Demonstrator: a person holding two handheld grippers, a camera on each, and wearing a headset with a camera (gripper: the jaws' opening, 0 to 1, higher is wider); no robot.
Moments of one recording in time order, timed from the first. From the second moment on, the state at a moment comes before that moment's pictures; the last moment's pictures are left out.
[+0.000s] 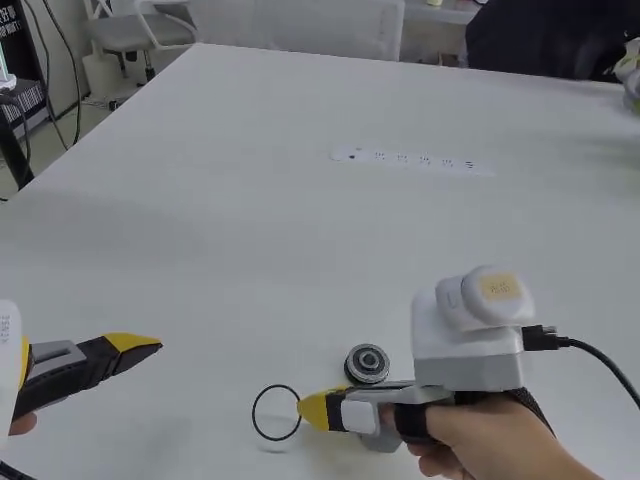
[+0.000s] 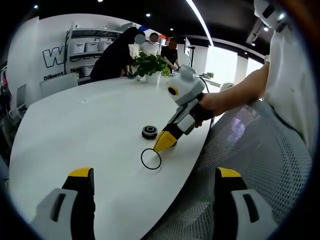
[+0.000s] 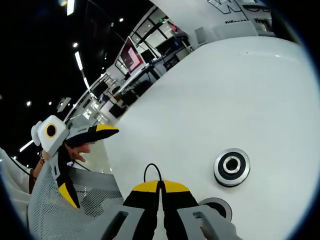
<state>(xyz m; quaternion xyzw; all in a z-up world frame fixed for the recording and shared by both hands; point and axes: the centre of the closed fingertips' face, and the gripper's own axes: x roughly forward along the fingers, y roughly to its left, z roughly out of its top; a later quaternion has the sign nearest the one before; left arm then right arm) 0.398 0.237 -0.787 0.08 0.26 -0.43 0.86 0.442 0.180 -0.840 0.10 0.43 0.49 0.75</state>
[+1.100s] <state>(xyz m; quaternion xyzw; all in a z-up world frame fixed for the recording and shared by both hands) 0.399 0.237 -0.787 0.08 0.26 -0.43 0.86 0.436 0.182 -0.859 0.00 0.42 0.50 0.76</state>
